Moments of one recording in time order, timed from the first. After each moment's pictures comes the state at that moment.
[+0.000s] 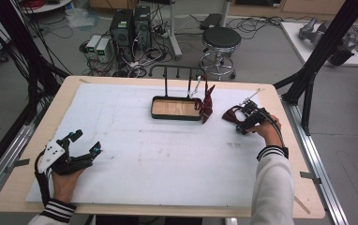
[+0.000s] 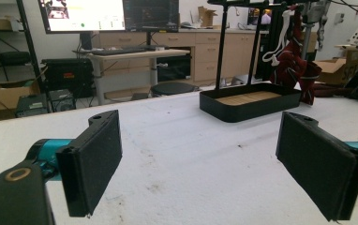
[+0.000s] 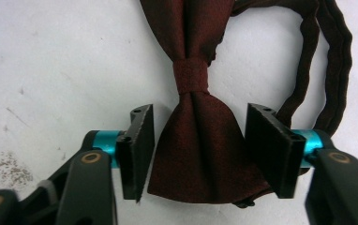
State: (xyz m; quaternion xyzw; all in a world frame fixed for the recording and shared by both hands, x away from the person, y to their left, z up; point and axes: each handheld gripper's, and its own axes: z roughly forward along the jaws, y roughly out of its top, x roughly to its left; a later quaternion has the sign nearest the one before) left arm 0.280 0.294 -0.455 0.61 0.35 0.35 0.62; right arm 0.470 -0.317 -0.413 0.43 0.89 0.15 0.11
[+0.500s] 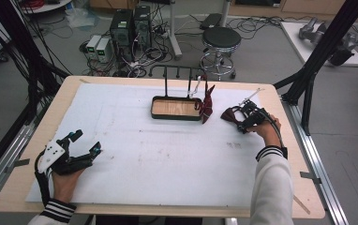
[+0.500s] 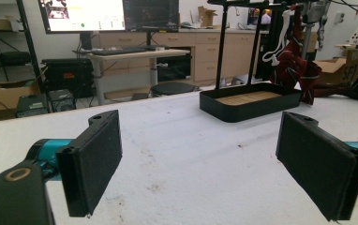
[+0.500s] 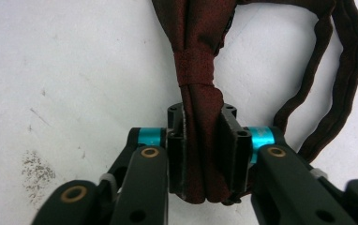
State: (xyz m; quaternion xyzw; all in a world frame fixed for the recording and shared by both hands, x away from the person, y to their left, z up) left arm 0.279 0.294 -0.455 0.61 0.35 0.35 0.61; right arm 0.470 -0.316 -0.412 0.43 0.88 0.16 0.08
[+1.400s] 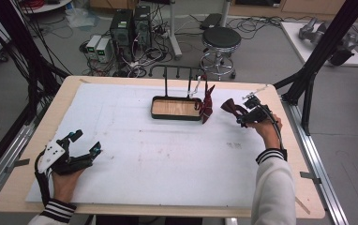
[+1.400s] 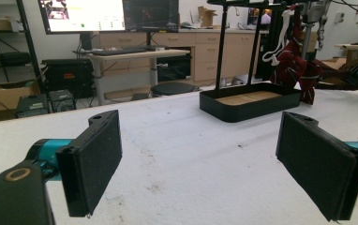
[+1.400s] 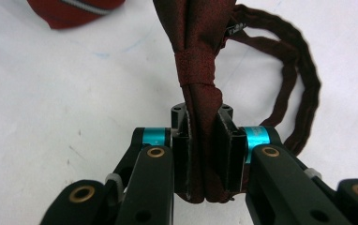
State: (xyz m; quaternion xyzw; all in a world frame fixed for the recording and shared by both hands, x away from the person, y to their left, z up) left arm 0.279 0.294 -0.455 0.61 0.35 0.35 0.61; right arm 0.460 -0.314 -0.390 0.45 0.85 0.23 0.12
